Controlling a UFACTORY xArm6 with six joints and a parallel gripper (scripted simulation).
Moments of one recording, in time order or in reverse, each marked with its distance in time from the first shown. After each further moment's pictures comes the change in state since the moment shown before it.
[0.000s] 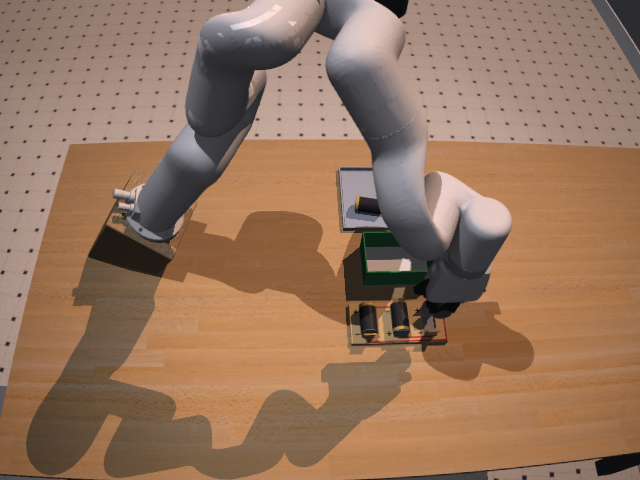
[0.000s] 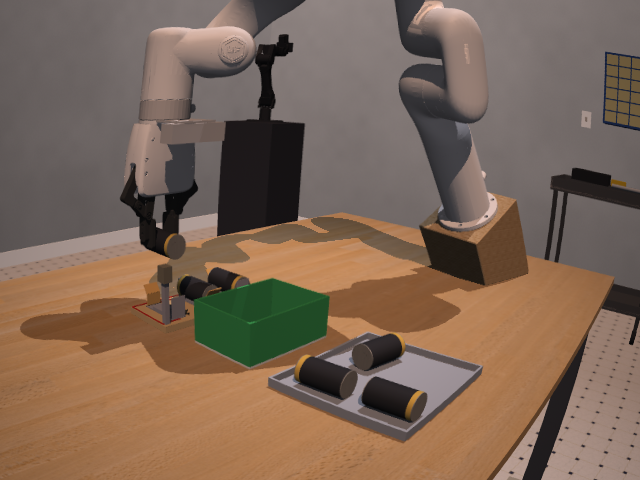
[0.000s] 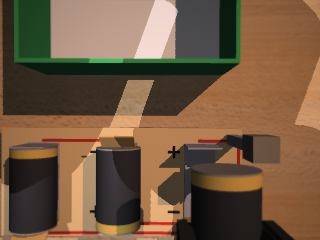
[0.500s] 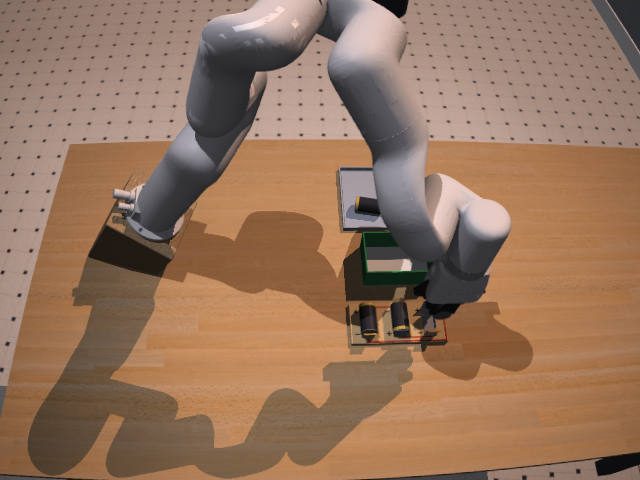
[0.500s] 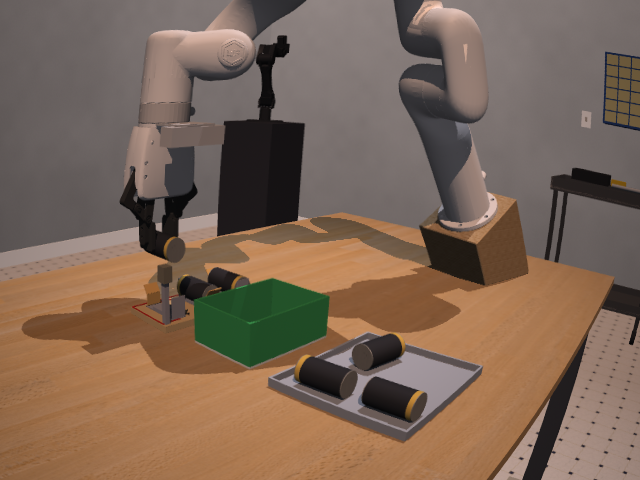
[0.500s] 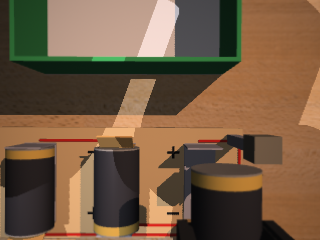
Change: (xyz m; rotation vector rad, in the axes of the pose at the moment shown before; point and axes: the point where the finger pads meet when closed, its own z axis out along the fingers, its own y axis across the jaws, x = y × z) arm 0.000 0.001 0.004 -0.001 -0.001 0.000
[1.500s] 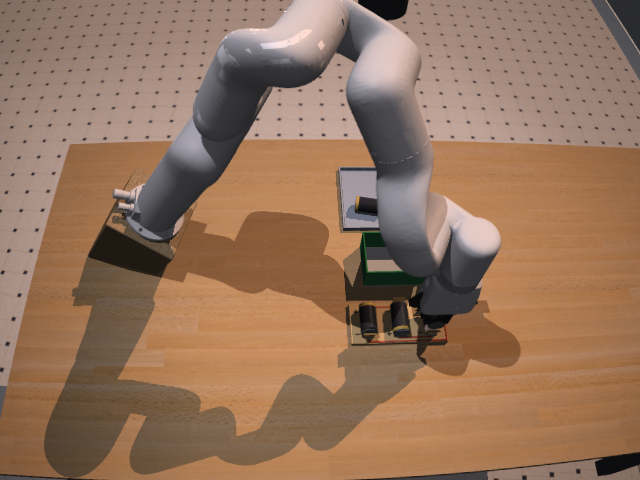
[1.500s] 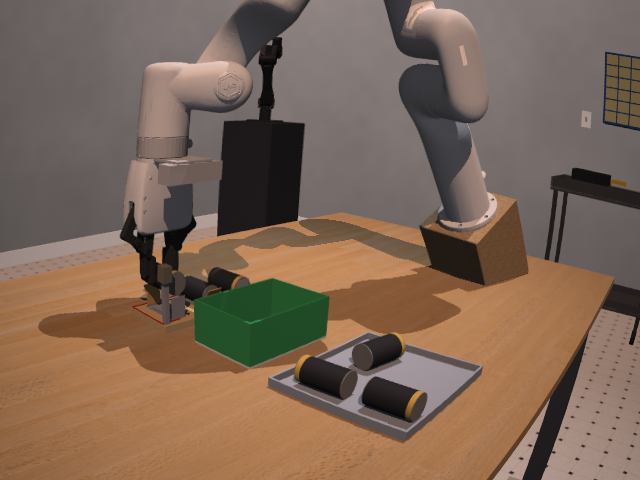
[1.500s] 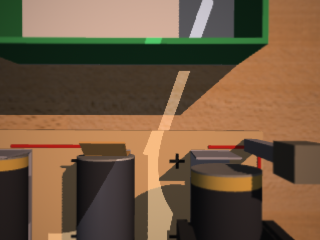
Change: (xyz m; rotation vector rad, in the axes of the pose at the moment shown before) arm 0.000 0.000 0.047 0.001 0.000 0.000
